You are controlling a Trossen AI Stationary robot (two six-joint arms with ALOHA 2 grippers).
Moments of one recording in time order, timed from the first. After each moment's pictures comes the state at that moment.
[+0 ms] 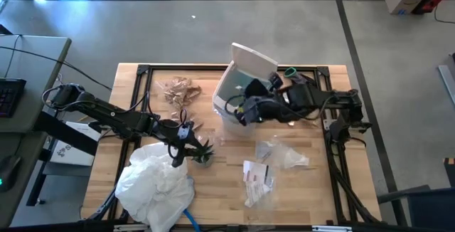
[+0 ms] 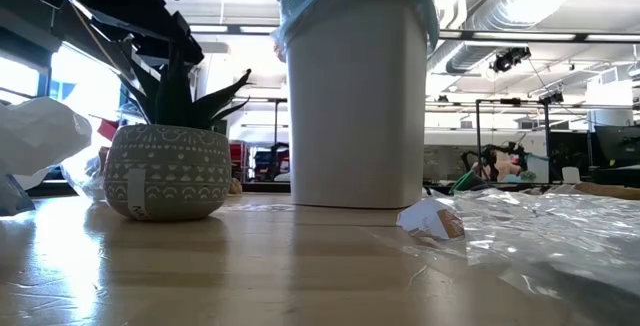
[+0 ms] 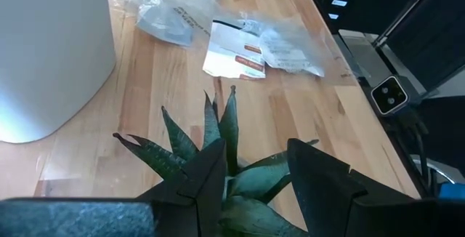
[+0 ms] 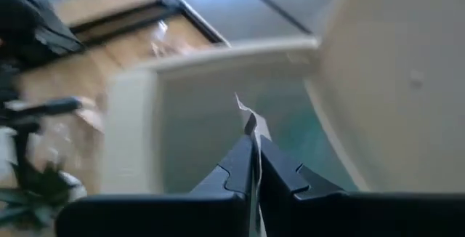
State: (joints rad) left arm -0.26 1.11 0.55 0.01 0.04 -0.26; right arm 0.17 1.88 2.29 -1.42 0.76 0.60
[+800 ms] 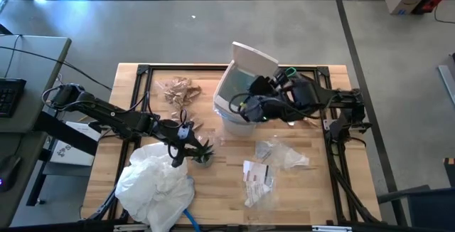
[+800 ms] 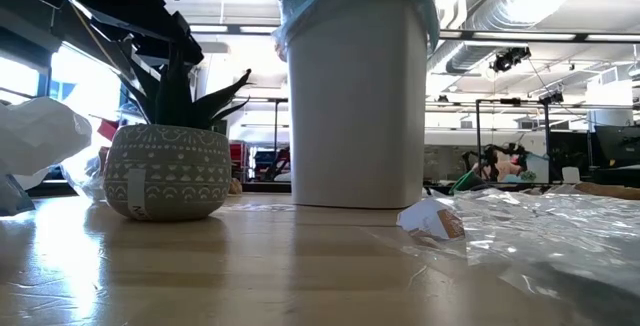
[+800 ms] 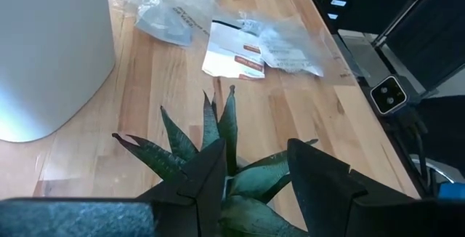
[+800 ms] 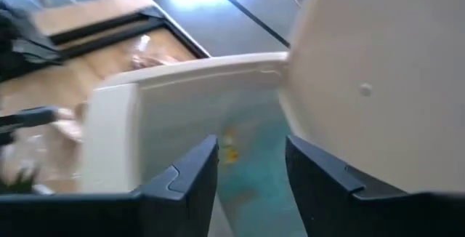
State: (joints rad) left arm -0.26 1.11 0.55 0.01 0.04 -0.26; right arm 0.21 1.85 2.29 -1.42 0.86 0.58
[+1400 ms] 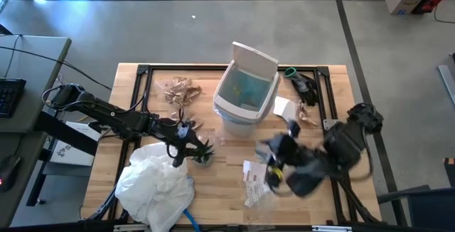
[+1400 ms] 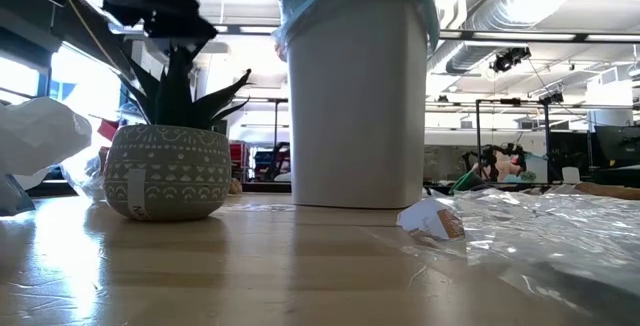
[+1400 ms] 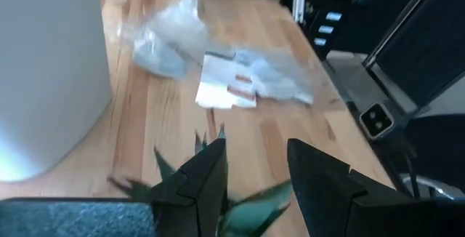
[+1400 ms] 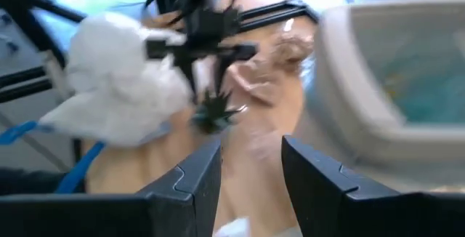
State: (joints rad) left arm -0.26 1.11 0.55 0.11 0.04 -0.24; right arm 0.69 1.83 2.24 -1.42 0.81 0.87
